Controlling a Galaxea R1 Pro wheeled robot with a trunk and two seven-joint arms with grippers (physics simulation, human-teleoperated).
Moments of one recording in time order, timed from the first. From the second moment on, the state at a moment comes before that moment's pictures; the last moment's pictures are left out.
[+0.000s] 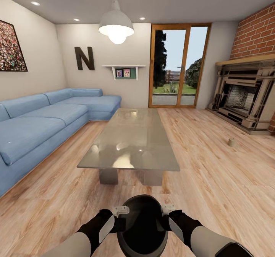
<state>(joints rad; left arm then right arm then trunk) -0.63 -0.17 -0.25 -0.31 0.34 0.50 0.09 -0.71 0.11 0.40 -0.15 -0.31 0.34 0.09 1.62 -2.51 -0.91</state>
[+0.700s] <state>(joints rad) -0.63 -0.17 -0.25 -0.31 0.34 0.50 0.09 -0.71 0.11 0.40 -0.14 -0.31 0.34 0.09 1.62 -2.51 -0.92</state>
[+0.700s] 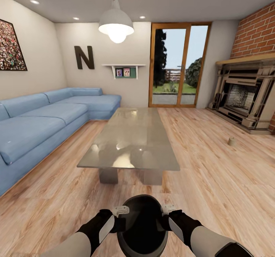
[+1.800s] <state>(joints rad) -0.63 -0.17 -0.24 -0.31 0.34 0.50 0.09 -0.71 0.11 0.40 -0.14 -0.31 0.34 0.09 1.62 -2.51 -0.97</state>
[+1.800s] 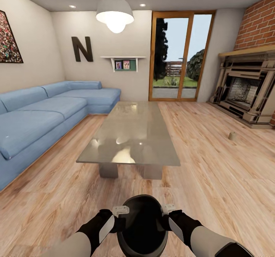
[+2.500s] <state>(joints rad) -0.63 -0.17 -0.24 -0.31 0.34 0.50 0.09 -0.71 0.11 0.40 -0.14 -0.31 0.34 0.09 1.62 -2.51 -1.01</state>
